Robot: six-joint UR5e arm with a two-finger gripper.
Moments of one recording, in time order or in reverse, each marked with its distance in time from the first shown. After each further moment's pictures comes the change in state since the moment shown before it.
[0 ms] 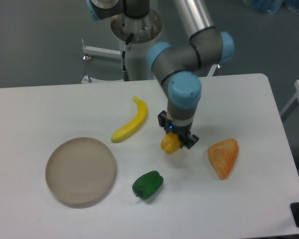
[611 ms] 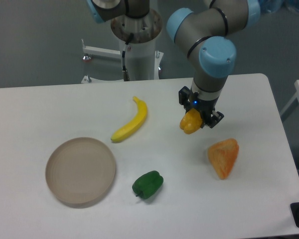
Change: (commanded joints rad) arm 0.037 -0.015 0.141 -0.108 -0.015 0.183
